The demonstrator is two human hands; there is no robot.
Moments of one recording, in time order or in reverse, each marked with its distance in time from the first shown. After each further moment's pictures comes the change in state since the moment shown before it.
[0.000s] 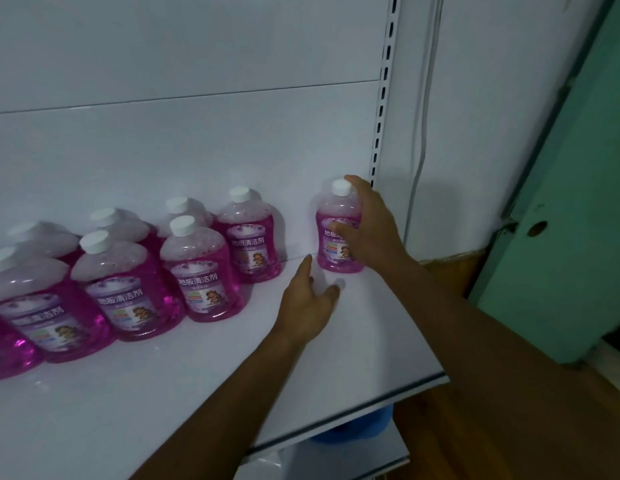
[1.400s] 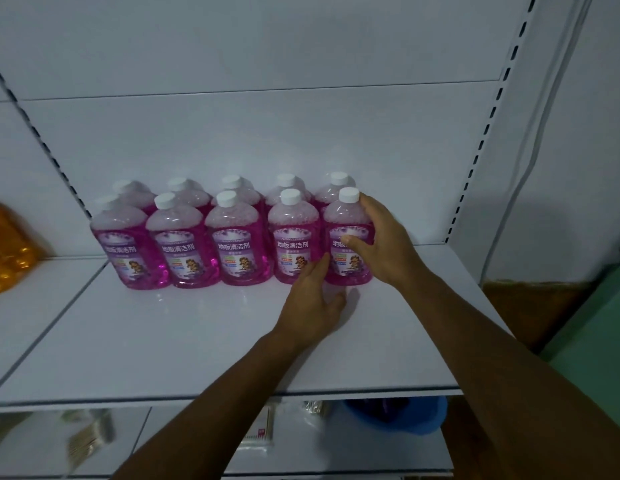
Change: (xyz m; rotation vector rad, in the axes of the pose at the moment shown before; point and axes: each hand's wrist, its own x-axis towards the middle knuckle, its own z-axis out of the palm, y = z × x) left_hand -0.059 -0.033 -0.083 0.369 0.209 0.307; right_hand -0.039 -0.053 0.069 0.128 -0.286 -0.218
